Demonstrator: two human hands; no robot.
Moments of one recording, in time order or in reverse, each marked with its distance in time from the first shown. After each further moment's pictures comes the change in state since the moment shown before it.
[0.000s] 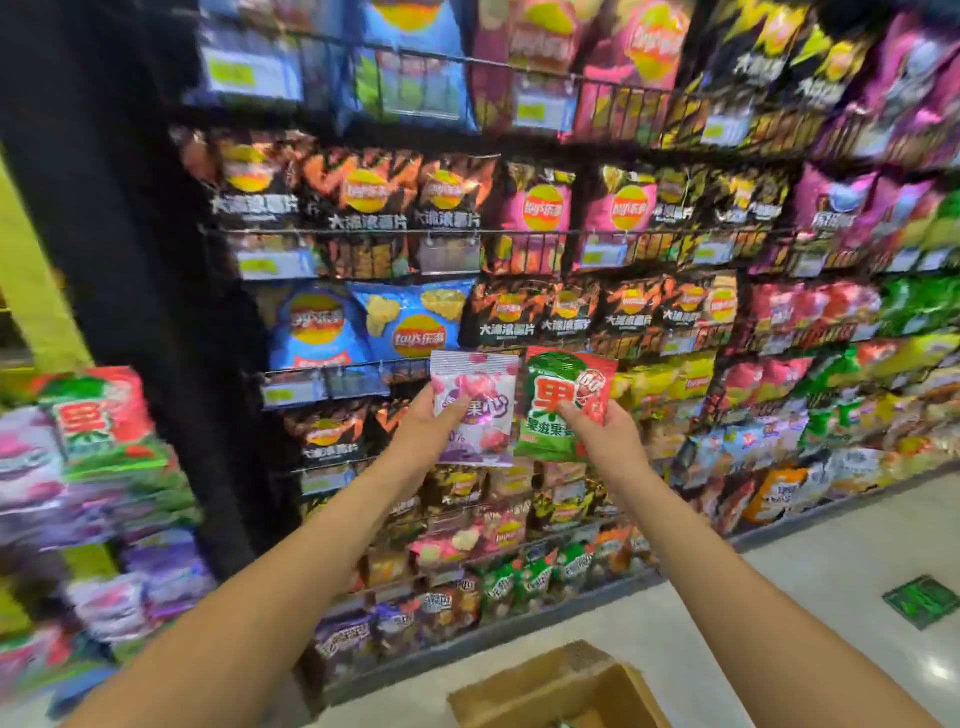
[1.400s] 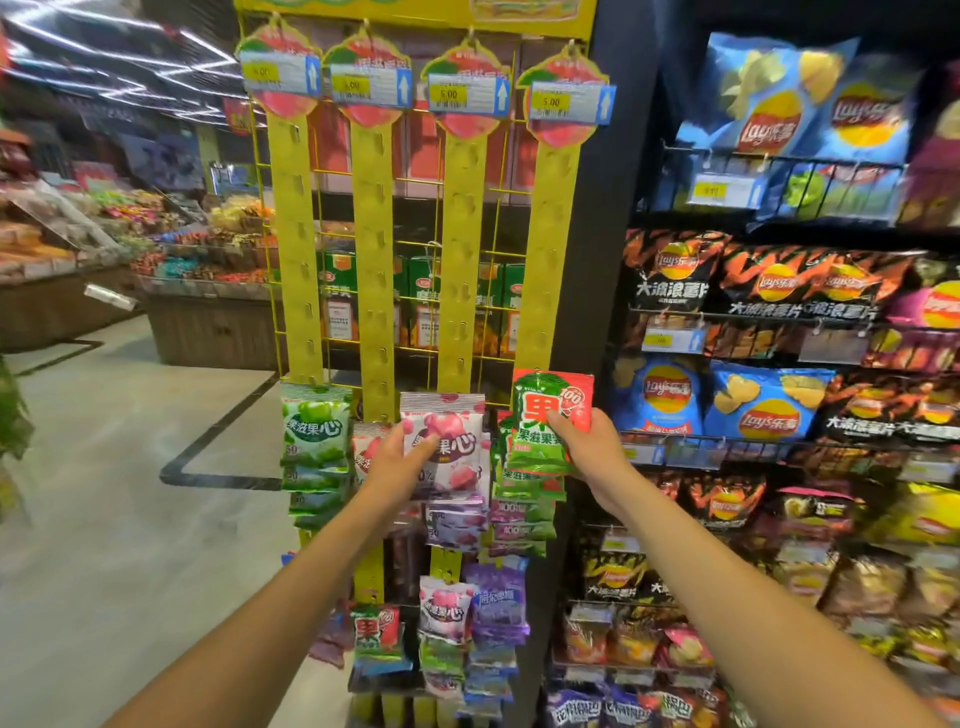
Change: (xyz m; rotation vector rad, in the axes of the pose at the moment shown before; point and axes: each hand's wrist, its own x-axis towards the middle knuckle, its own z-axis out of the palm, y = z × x) left_hand -0.147 0.033 -0.508 0.038 0.452 -0.029; right_hand -0.061 -0.098 0.503 0.063 -0.358 -0.028
